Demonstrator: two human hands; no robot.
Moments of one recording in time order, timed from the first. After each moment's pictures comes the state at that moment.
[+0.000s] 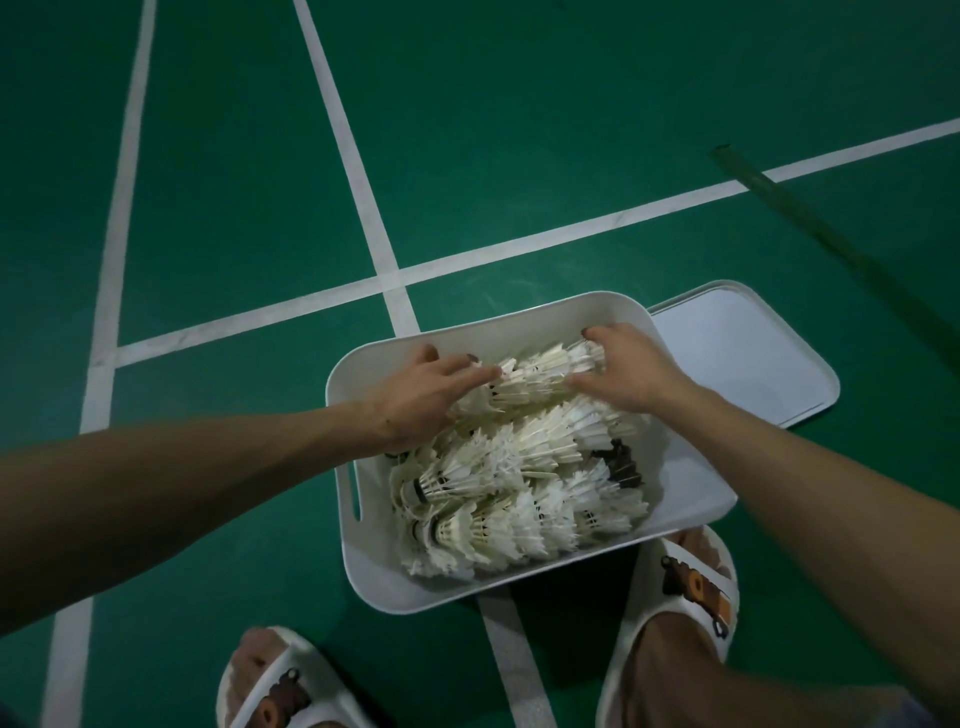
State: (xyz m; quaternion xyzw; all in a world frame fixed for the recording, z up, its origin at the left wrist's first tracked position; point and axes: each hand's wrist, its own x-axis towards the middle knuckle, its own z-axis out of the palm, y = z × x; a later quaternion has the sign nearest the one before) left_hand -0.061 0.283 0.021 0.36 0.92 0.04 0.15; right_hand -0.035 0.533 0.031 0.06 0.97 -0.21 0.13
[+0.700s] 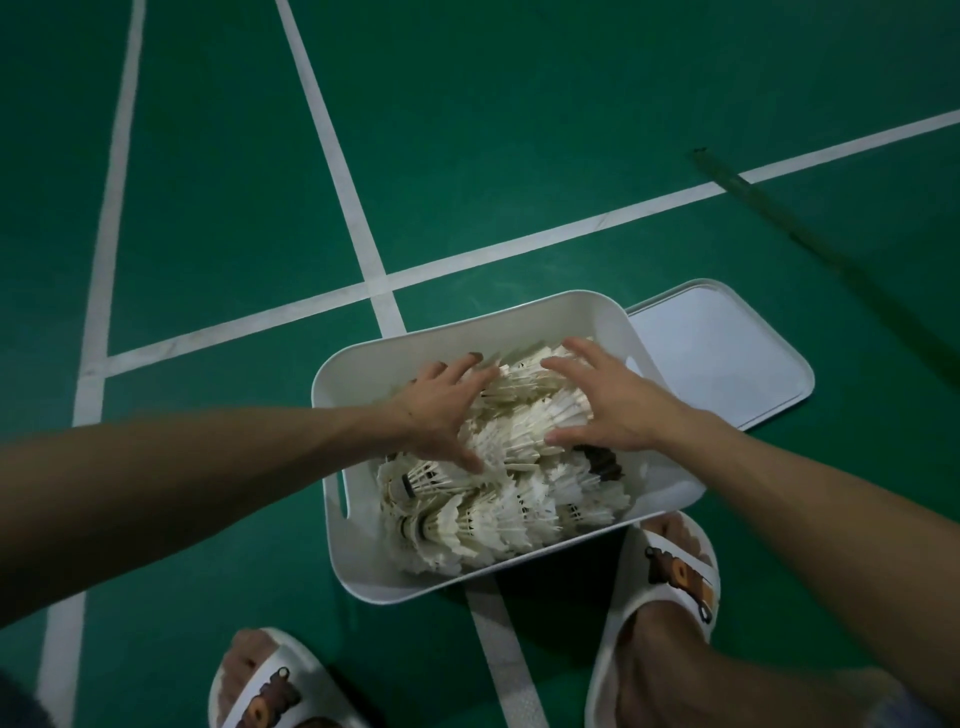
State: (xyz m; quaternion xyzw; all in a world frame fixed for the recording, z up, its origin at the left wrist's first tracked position) left_hand -0.046 0.317 0.030 0.29 0.91 0.03 0.28; right_hand 0.005 0.540 0.036 -0.08 0.96 -0.18 0.19
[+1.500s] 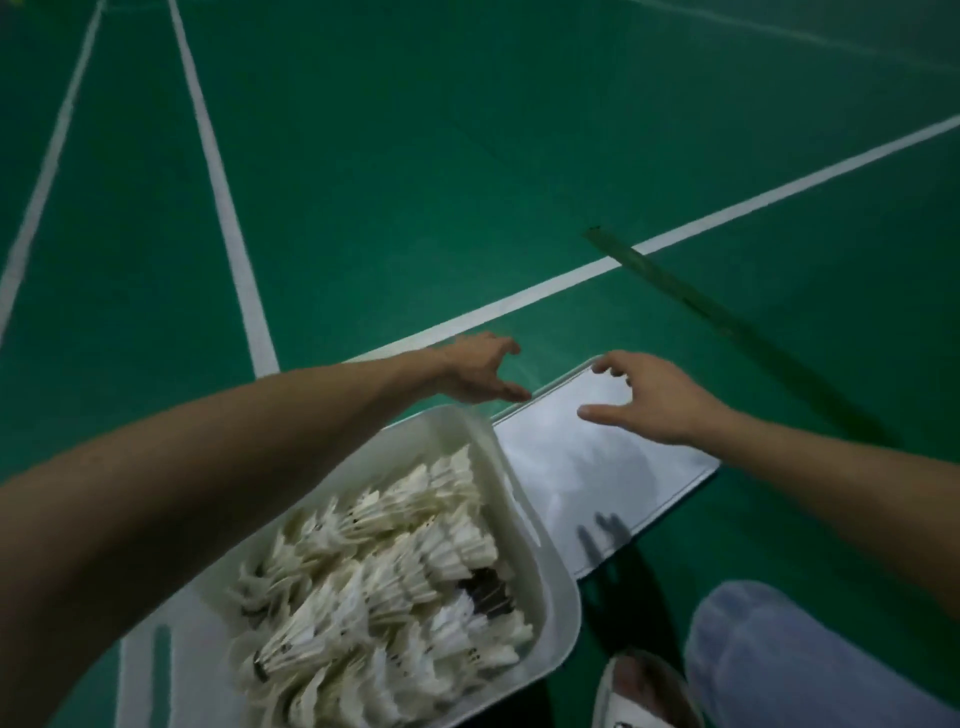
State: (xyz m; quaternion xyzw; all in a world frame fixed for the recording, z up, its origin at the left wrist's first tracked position) left_hand -0.156 0.522 0.088 0.35 0.90 0.07 0.24; right_hand -0.030 0.706 0.089 0.11 0.96 -0.24 0.10
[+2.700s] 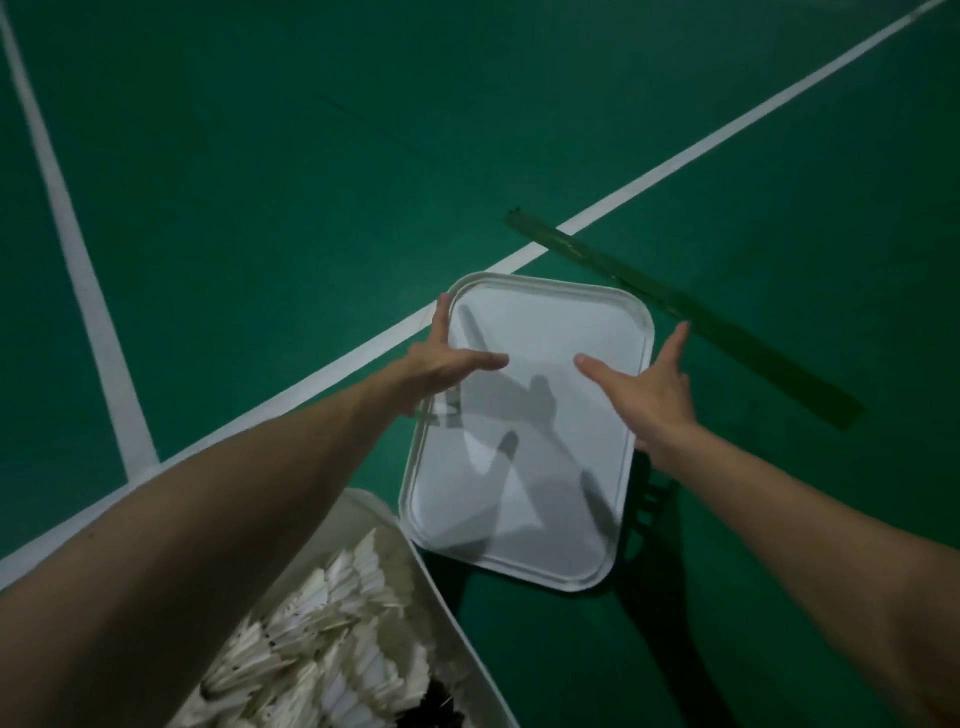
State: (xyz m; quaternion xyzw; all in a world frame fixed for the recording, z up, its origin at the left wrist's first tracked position) left_hand -0.214 0.619 0.028 0.11 0.86 0.38 0.33; right_hand -0.063 0.776 0.013 0.48 0.72 -0.50 -0.08
